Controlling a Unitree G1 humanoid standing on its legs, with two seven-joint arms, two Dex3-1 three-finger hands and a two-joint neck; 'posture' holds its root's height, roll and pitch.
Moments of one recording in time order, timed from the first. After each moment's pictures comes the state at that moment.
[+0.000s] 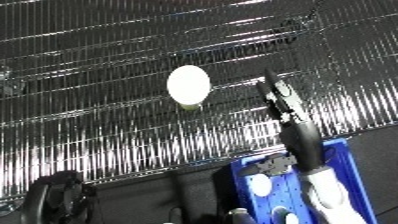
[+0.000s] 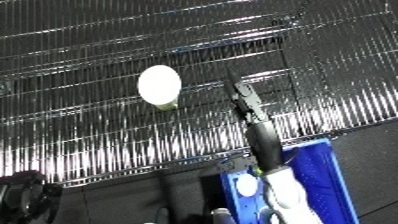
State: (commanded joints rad) left arm -0.17 0.43 -0.15 0.11 -0.79 -0.16 -0.06; right arm -0.40 -0.44 0.23 0.06 0.30 -0.27 -0.15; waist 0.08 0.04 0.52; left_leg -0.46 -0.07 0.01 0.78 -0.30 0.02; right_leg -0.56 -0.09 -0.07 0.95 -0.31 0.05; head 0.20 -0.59
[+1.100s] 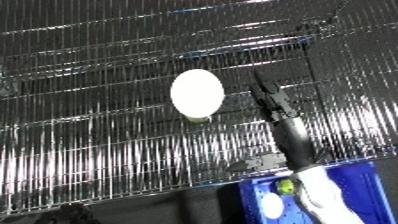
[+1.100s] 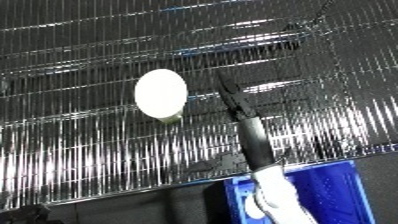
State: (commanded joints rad) left arm -0.26 0.44 -0.26 0.08 -0.84 -0.20 0.01; right arm -0.78 -0.52 0.35 0.29 0.31 -0.20 -0.17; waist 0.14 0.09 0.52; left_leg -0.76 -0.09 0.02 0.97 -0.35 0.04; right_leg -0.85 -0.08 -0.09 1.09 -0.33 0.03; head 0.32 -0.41
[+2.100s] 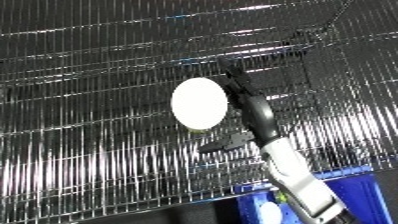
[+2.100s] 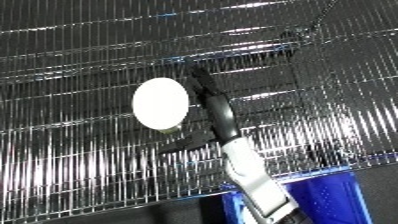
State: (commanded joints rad) left arm -0.31 0.42 -0.33 0.08 -0.86 -0.23 0.02; right arm -1.06 -0.48 0.46 0.54 0.40 -0.17 -0.10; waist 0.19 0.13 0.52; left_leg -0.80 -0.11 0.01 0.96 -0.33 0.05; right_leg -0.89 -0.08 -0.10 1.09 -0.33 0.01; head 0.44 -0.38
